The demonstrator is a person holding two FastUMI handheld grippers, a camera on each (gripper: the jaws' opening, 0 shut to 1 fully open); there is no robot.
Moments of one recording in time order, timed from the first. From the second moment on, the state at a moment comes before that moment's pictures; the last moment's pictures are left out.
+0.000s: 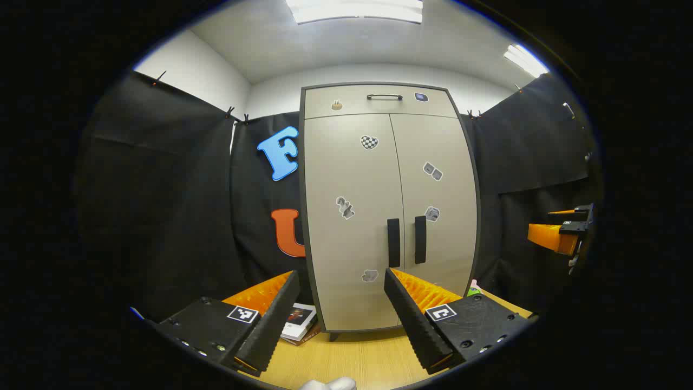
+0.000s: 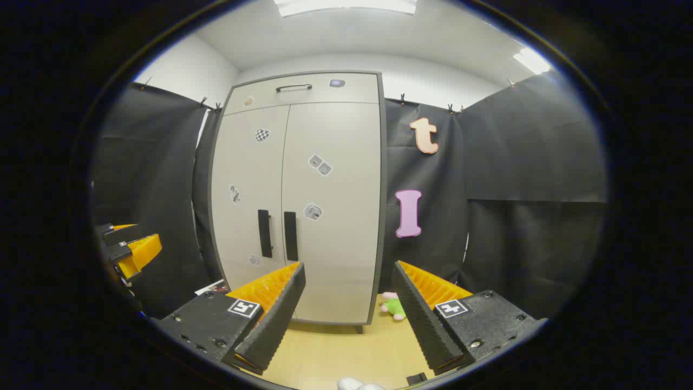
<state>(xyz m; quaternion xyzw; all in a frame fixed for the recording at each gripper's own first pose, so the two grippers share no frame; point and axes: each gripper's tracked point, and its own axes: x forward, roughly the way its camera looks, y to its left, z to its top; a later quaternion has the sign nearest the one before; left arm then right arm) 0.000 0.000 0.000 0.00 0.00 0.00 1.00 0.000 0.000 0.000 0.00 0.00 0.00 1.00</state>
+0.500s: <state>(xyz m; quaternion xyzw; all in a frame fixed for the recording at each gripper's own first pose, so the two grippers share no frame) 0.005 0.004 0.005 0.00 -0.01 0.00 1.00 0.001 0.005 0.000 0.00 0.00 0.00 1.00</state>
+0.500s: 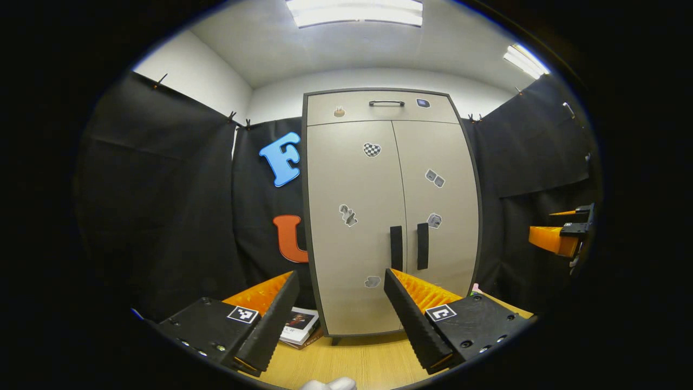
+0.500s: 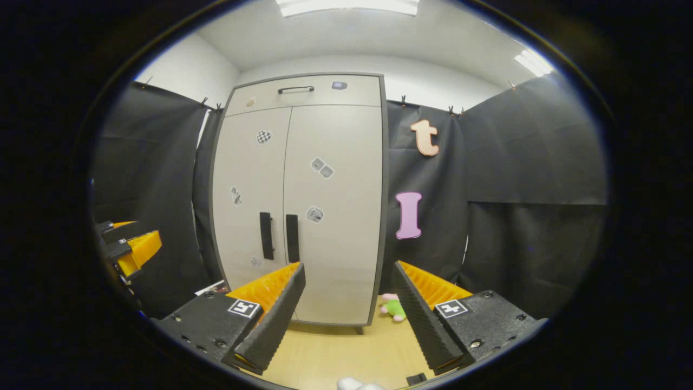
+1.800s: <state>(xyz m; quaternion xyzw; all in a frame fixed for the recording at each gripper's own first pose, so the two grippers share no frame) 0.003 0.056 -0.021 0.00 0.02 0.07 1.00 0.213 0.128 -0.026 -0.01 0.02 0.02 1.00</state>
